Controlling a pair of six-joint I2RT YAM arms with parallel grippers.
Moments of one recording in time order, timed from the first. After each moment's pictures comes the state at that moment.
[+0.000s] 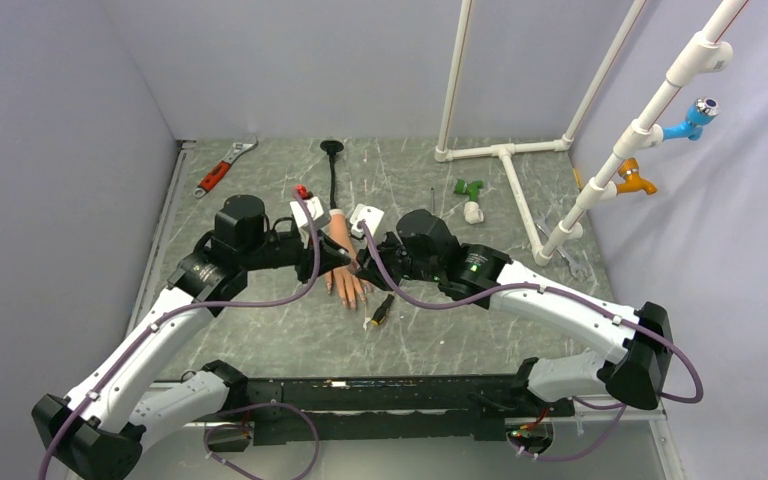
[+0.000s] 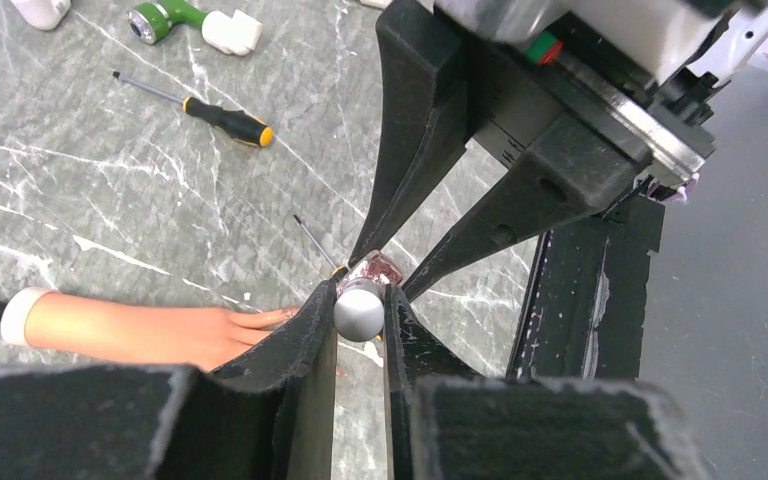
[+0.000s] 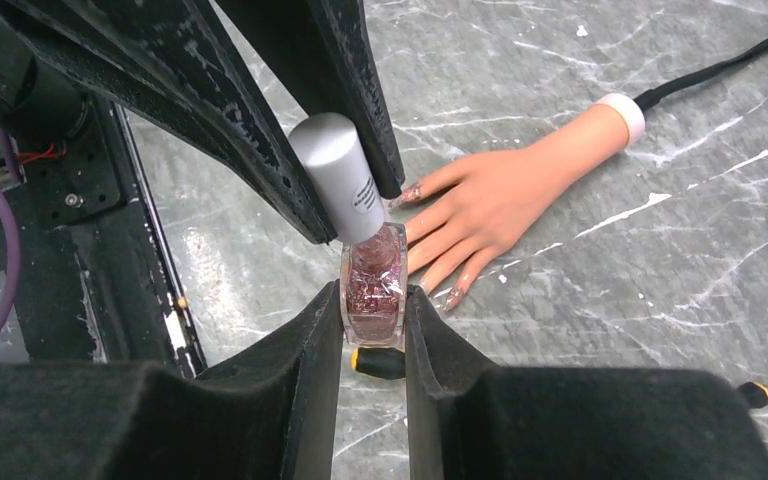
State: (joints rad) left arm -0.53 0.95 0.96 -0.37 0.69 0.11; right arm 1.00 1.28 1.12 -0.32 -0.14 -0.10
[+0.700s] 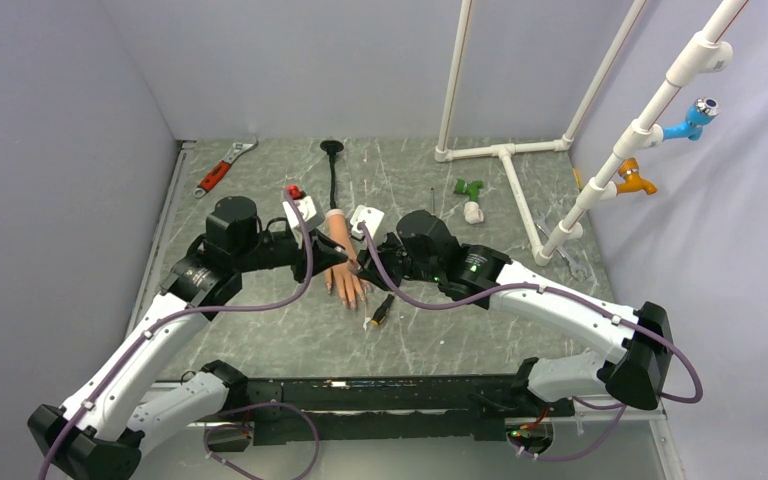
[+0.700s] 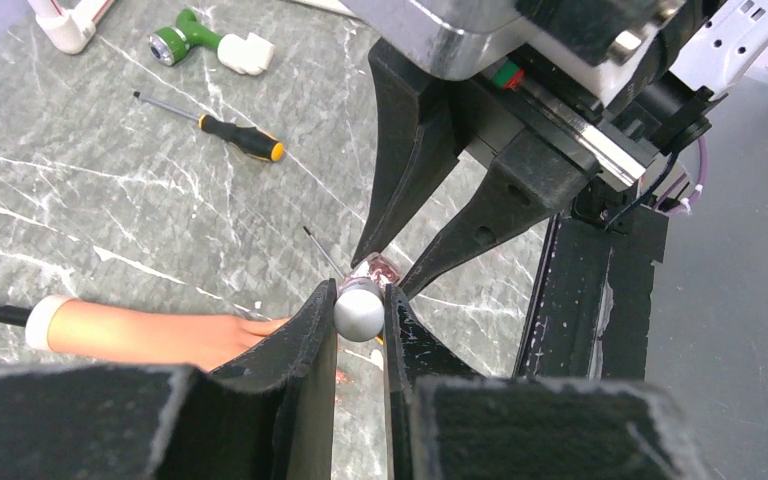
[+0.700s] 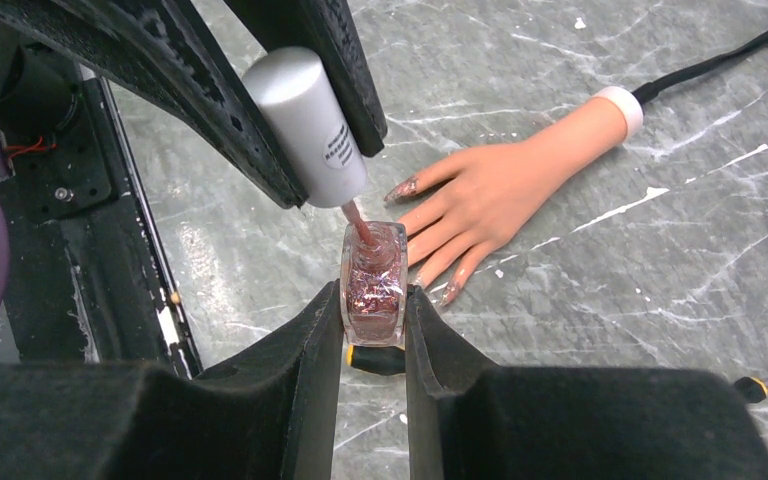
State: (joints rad) left arm -0.51 0.91 0.96 -0.36 0.69 0.11; right arm 0.99 1.28 1.11 -0.32 -0.13 -0.11
